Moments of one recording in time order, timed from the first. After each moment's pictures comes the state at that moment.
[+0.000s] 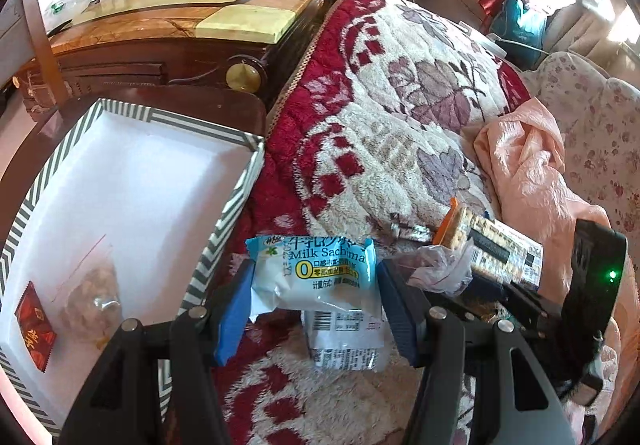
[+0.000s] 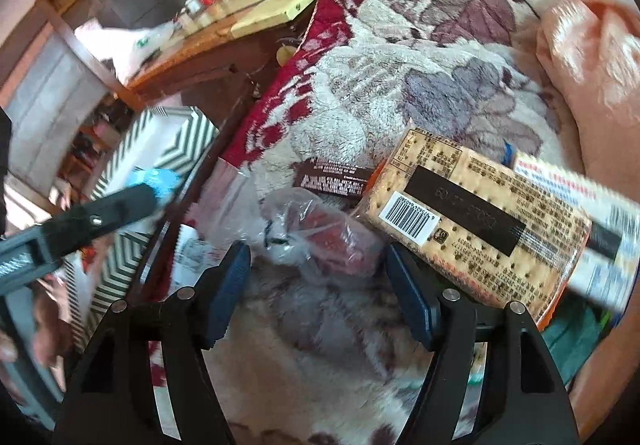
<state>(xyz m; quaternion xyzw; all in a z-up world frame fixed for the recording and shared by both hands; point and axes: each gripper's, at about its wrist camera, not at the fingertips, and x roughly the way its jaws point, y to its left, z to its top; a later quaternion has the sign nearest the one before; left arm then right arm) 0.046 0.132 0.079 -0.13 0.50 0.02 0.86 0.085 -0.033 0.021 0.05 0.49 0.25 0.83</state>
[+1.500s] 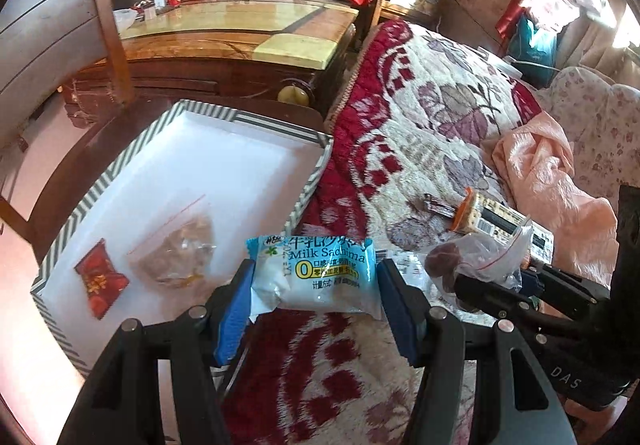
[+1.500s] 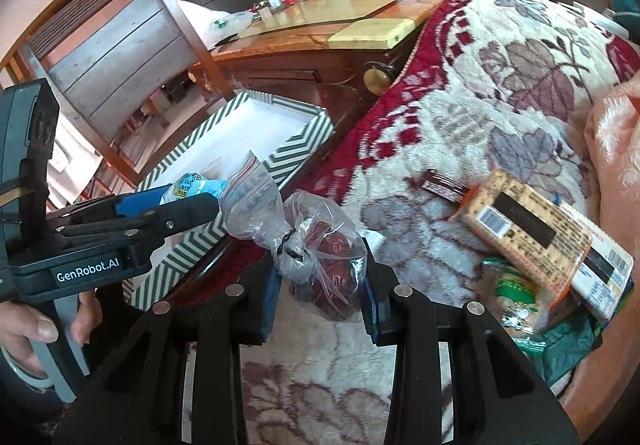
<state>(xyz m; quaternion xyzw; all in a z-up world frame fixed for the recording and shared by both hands) -0.031 0.155 0.104 -0.11 0.45 0.08 0.88 0.020 0.006 0.077 0.00 0.43 0.35 0.83</state>
